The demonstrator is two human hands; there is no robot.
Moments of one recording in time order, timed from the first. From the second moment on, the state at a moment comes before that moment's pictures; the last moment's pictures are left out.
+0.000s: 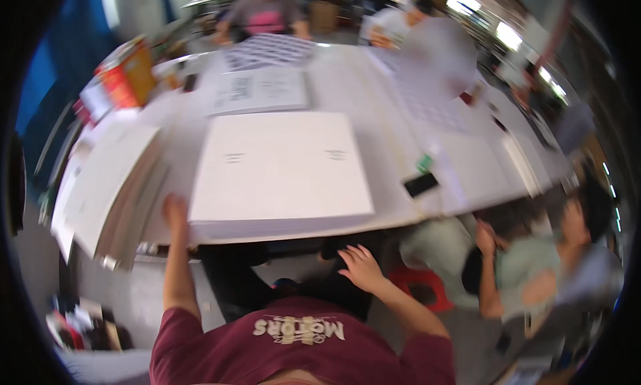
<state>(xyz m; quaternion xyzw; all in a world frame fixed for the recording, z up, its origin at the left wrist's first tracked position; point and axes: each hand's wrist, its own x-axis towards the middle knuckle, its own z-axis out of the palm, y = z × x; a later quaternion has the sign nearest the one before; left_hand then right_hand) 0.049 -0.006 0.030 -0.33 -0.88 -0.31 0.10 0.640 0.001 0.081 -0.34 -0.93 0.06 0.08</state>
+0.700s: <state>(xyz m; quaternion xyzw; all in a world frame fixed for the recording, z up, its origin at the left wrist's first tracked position) 0.055 -0.005 0.044 -0.43 -0.84 -0.23 0.23 0.628 0.008 0.050 -0.36 -0.92 0.06 0.15</state>
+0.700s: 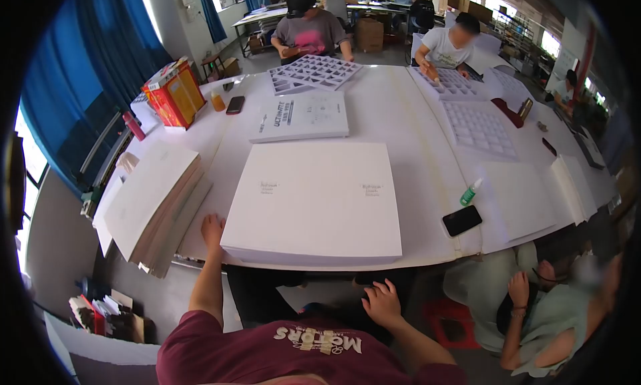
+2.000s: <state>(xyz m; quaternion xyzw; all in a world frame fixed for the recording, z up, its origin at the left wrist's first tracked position) 0.191 -0.141 0.093 -0.49 -0.73 -0.47 -0.10 0.657 0.005 0.085 -0.45 -0.82 0.04 0.36</state>
